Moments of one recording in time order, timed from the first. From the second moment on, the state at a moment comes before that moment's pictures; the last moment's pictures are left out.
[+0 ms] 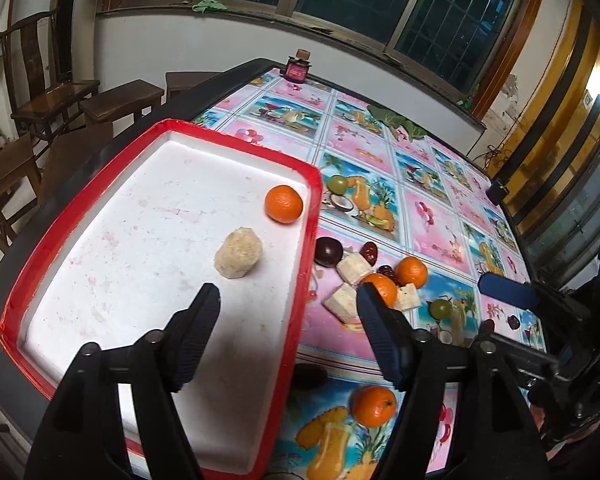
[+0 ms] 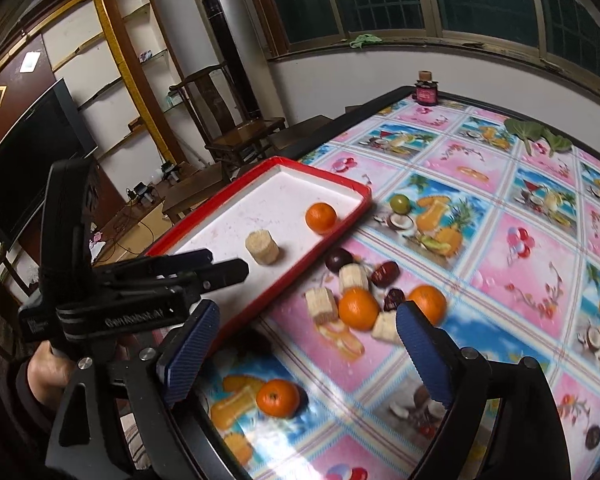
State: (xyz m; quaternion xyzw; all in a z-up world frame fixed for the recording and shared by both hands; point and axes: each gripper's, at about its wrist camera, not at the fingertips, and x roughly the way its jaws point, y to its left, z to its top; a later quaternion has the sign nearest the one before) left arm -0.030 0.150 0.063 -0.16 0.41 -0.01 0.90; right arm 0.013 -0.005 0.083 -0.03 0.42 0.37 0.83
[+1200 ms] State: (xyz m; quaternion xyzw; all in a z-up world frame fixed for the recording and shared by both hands) left arm -0.075 0.068 0.053 -0.08 0.47 -0.13 0.87; right arm -0.049 -0.150 0.051 0.00 0.45 0.28 0.85
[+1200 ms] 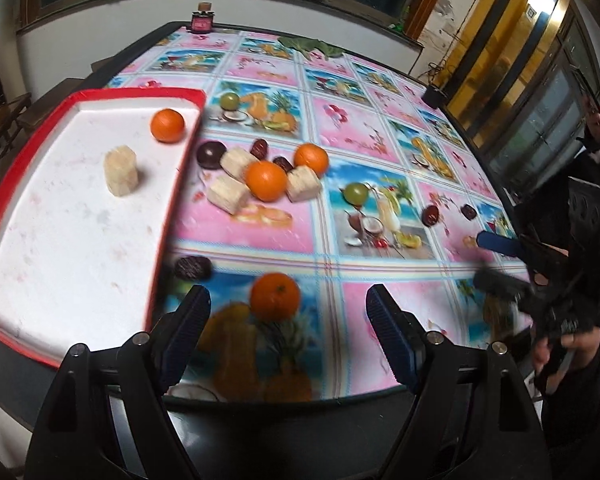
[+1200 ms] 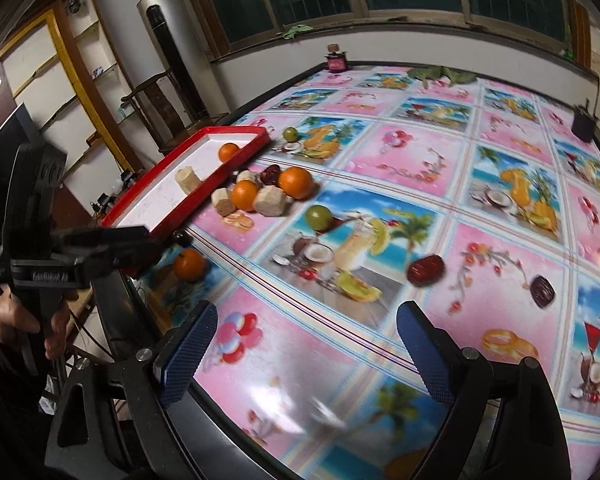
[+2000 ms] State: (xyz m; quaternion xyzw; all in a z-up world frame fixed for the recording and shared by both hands) left arm -0.067 0.050 0.032 -0.07 0.46 -0.14 0.87; right arm 0.001 -0.116 0.043 0.00 0.47 0.28 0.84
